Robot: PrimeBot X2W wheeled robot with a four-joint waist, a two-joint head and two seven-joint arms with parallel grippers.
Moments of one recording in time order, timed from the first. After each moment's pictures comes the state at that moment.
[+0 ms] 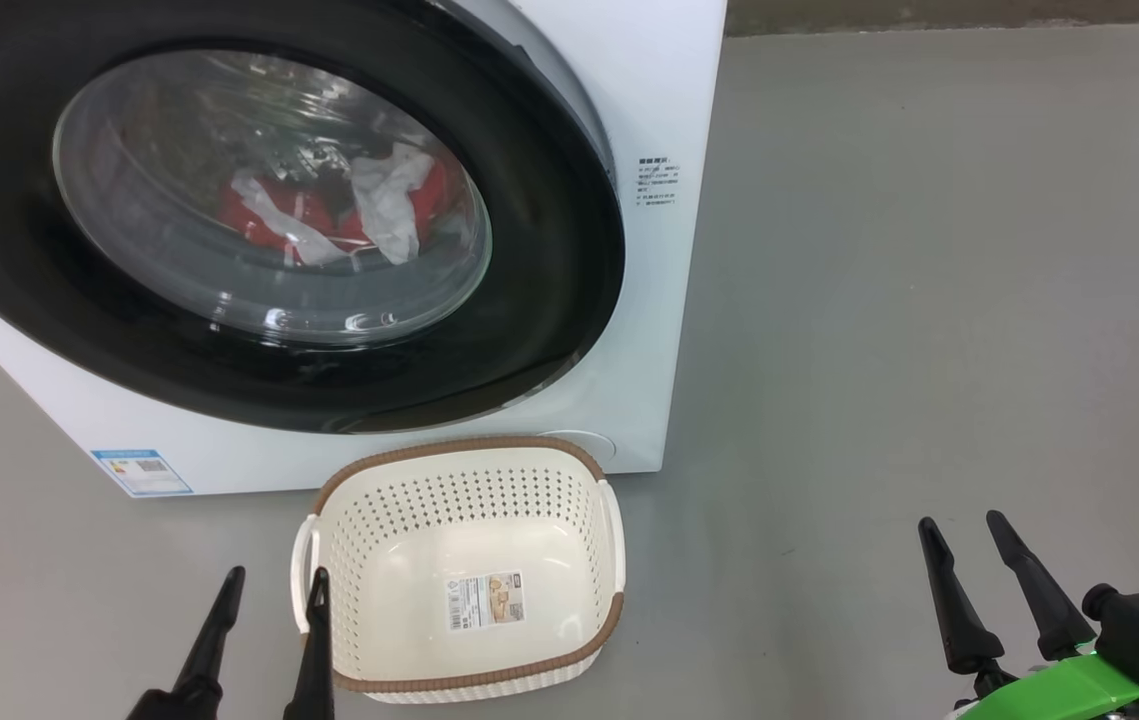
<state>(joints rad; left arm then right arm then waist) 0.04 0.04 -0.02 0.14 -0.12 -0.03 -0.25 0.04 -0.14 0.04 0.23 0.47 0.13 -0.25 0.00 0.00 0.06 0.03</state>
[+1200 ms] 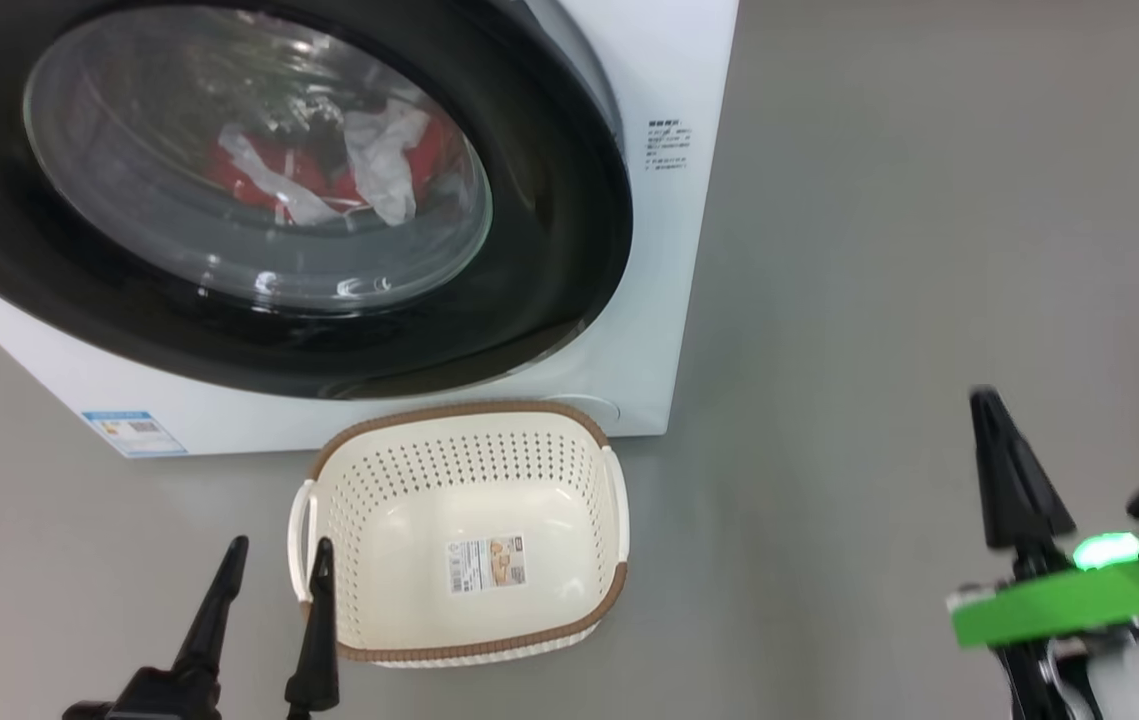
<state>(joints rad) 0.01 0.04 -0.02 0.12 -0.14 -0.04 -0.25 -0.07 -0.11 0.01 0.13 0.57 0.13 -0.26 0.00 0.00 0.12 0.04</state>
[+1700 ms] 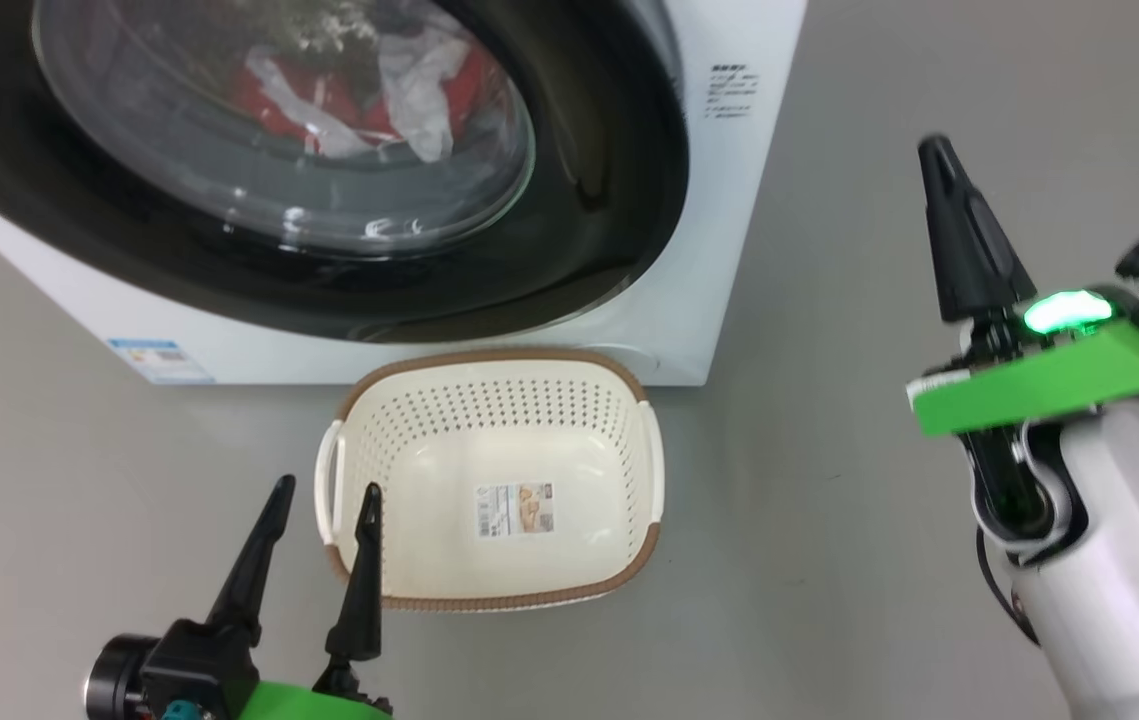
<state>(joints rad) -0.07 0.04 -0.10 0.09 -0.15 -0.04 -0.25 -0.50 -0.18 0.19 0.22 0.77 0.13 -0.26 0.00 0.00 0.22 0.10</state>
